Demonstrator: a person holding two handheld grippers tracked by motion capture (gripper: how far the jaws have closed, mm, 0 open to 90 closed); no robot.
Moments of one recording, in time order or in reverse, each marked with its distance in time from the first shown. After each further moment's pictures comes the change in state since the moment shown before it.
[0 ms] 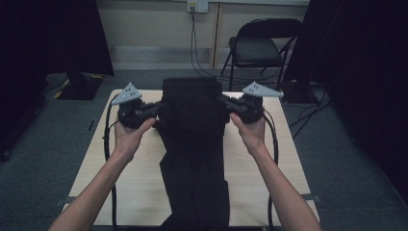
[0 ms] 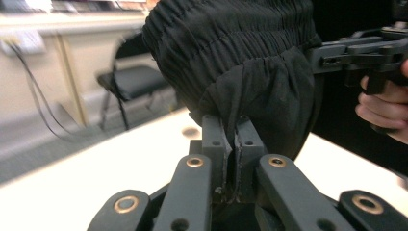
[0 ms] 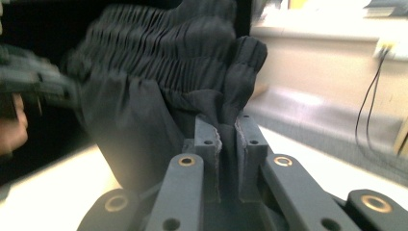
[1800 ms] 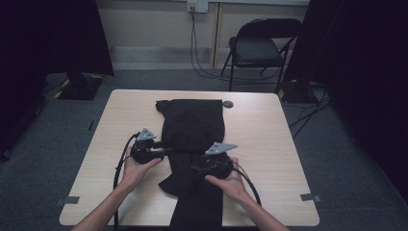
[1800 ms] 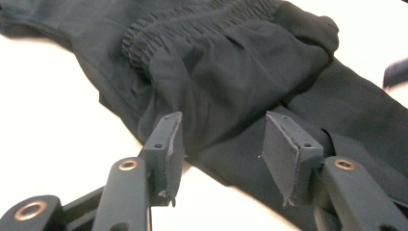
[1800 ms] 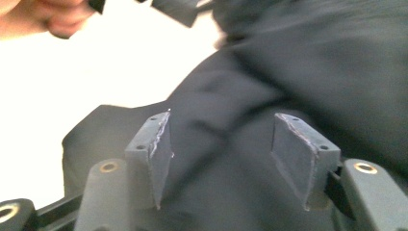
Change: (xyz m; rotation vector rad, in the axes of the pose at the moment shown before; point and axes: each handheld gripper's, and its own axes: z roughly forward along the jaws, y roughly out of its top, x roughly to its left) left arm 0.030 -0.134 0.054 0.314 0.098 -0.088; right arm 0.072 -0.159 0.045 0.437 0.133 -0.022
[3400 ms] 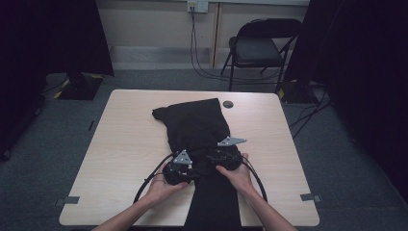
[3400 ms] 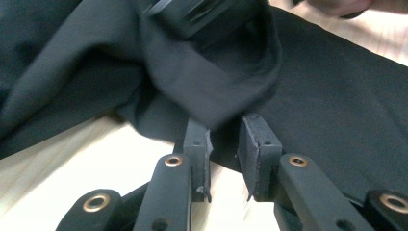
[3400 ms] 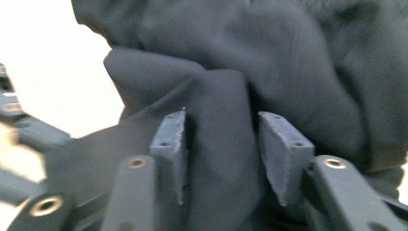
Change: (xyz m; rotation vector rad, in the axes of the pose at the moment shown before) left arm -0.091 -0.017 0.051 0.172 -0.265 0.220; right arm -0.057 -0.017 -0.004 0.010 -0.177 0.104
